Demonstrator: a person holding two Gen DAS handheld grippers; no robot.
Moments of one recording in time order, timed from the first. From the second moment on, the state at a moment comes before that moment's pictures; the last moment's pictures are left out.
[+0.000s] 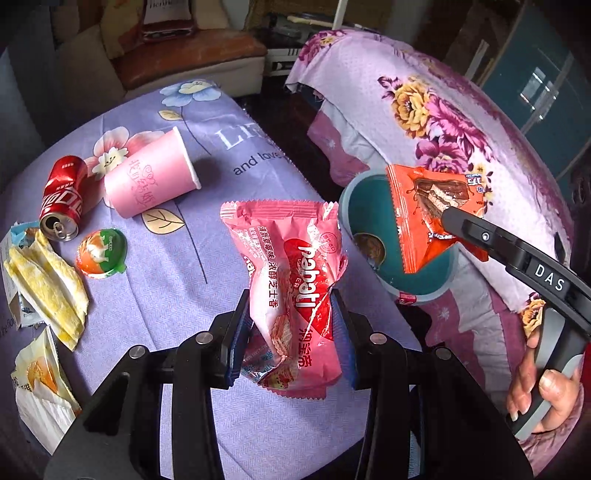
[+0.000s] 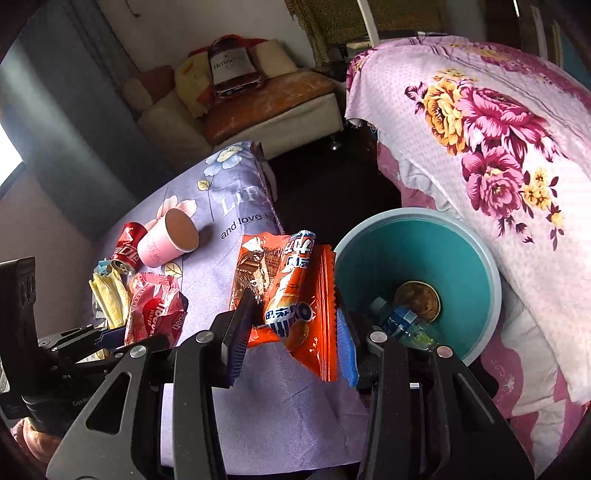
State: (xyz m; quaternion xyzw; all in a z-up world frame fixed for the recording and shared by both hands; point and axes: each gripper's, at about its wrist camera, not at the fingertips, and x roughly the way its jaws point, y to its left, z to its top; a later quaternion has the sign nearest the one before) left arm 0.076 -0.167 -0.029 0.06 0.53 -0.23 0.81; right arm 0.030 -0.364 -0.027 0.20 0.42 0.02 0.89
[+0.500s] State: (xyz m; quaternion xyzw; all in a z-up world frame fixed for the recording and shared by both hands) left arm 0.076 -0.293 -0.046 0.14 0.53 -0.29 0.78; right arm -0.013 -0.472 -0.056 0.27 0.40 -0.07 0.87
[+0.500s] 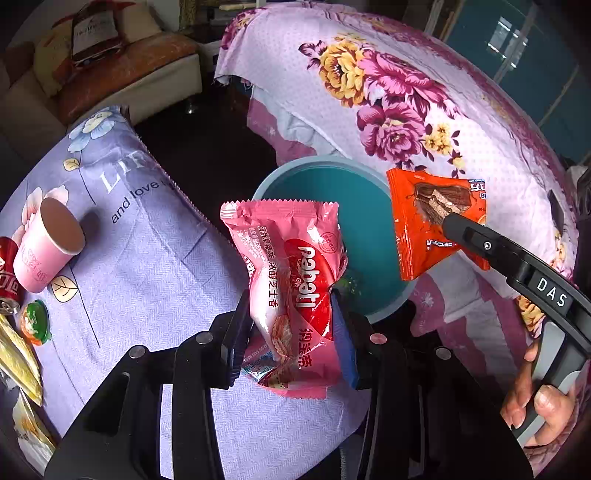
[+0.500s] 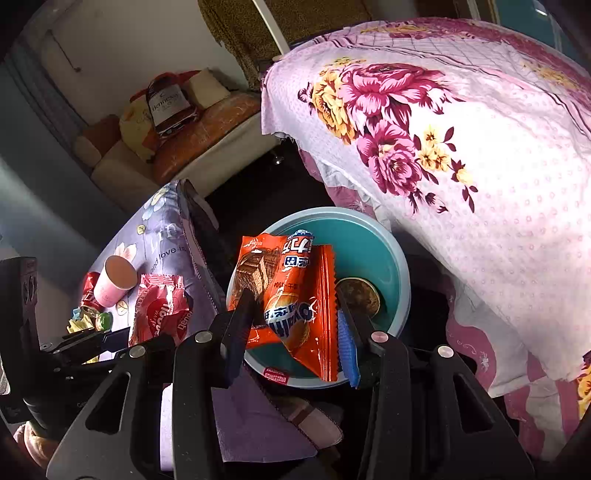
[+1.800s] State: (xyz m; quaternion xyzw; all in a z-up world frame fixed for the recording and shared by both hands) left arm 0.098 -0.308 -0.078 0.13 0.54 -0.28 0.78; right arm 0.011 -0.489 -0.086 0.25 0.45 -0.11 0.85
